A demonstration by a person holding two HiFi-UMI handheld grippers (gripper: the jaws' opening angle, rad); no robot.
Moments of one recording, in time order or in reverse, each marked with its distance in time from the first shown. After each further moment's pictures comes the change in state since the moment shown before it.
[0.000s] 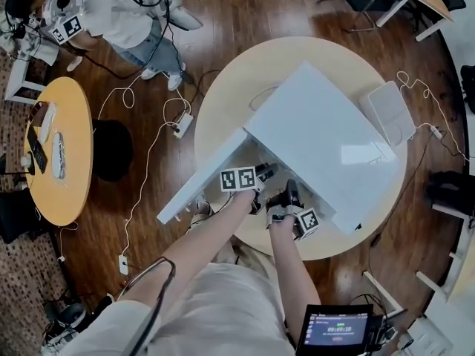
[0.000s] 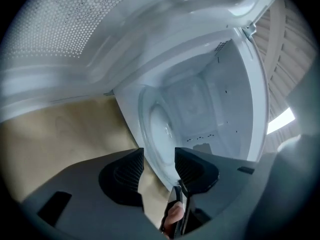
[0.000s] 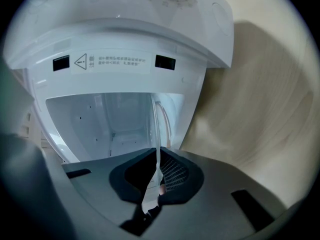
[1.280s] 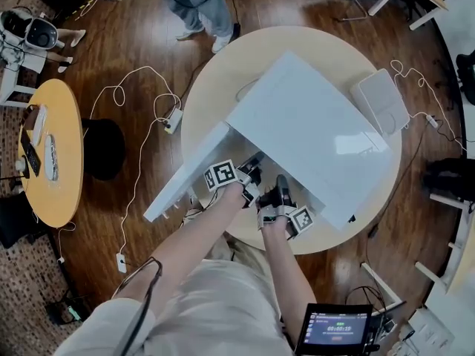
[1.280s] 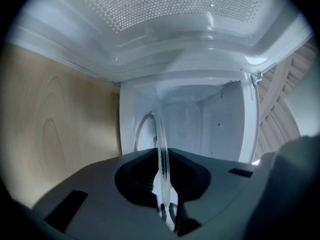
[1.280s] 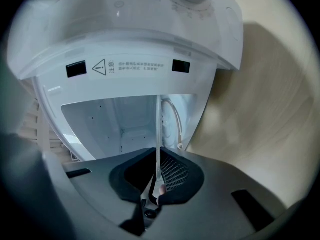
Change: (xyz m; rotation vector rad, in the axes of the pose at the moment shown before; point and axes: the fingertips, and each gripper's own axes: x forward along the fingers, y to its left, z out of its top) left arm 0.006 -0.012 0.017 -0.309 -0.200 -0.227; right arm -0.012 0.026 -0.003 0.003 0.070 0.069
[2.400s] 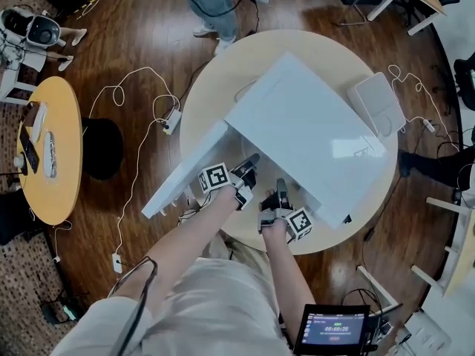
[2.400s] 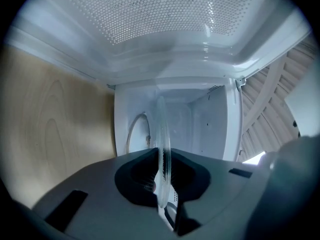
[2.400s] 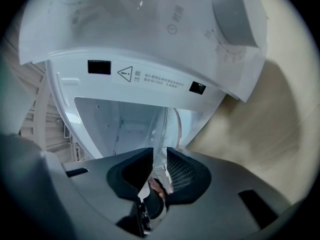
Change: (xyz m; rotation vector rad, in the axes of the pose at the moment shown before) left arm -0.015 -0.014 -0.003 0.005 -0.005 -0.078; right arm -0.015 0.000 0.011 -0.229 0.044 -0.060
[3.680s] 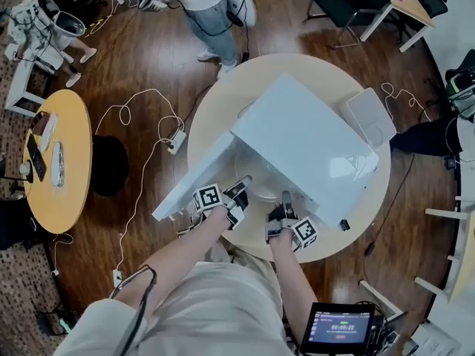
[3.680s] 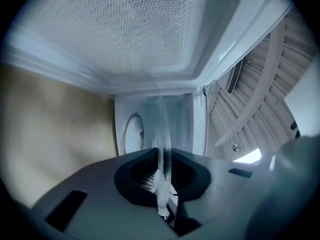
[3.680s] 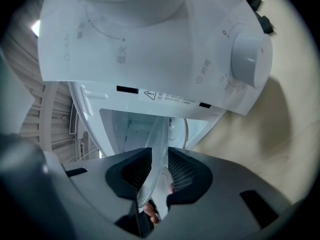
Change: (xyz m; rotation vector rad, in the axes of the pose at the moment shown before) left arm -0.063 -0.034 -0.016 0.025 0.020 -0.035; right arm -0.029 0.018 0.008 -0.046 0.007 0.038
